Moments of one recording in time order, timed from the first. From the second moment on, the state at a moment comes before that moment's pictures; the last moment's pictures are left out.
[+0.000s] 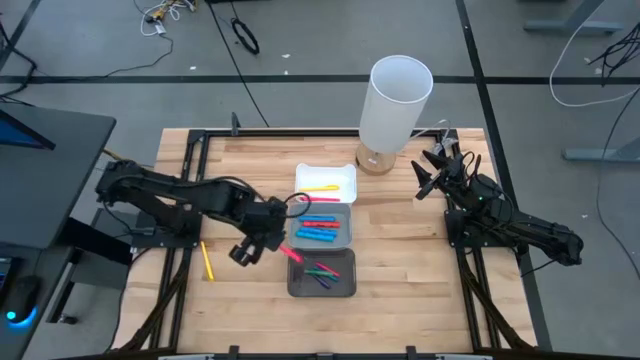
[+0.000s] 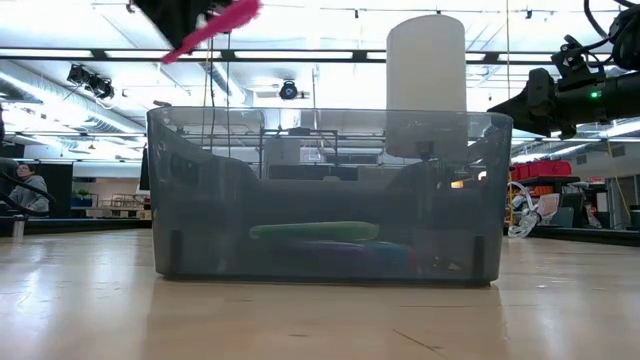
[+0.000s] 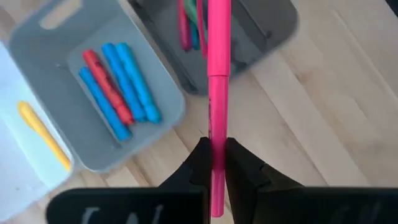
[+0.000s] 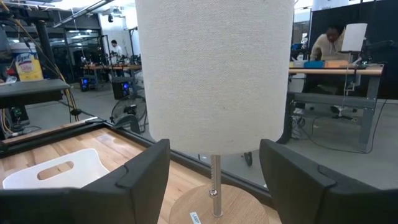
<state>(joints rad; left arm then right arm) -0.23 1.46 1.36 -1.07 0.02 0.39 -0.40 0.00 0.02 0.07 0.40 0.02</state>
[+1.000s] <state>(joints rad) 0.08 1.85 1.79 -1.12 0.01 0.31 -0.40 0.00 0.02 0.07 0.40 0.02</state>
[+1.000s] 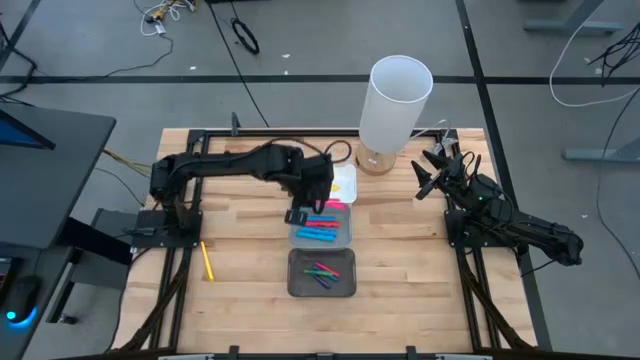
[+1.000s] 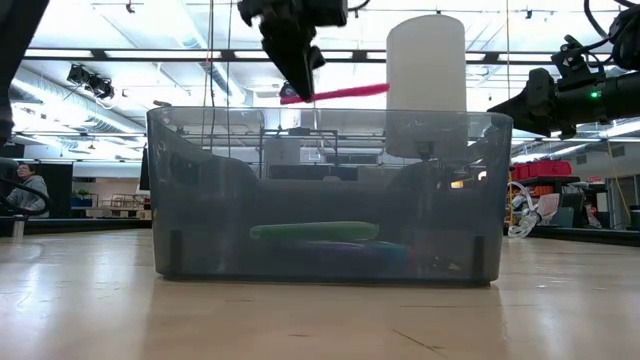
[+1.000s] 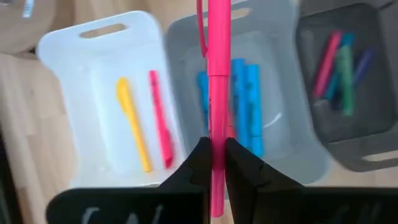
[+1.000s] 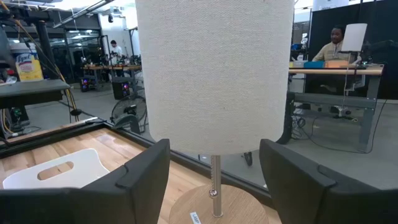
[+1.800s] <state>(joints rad) 0.34 1.98 1.84 -1.04 0.00 0.44 -0.40 0.01 0.02 0.07 0.40 0.02</state>
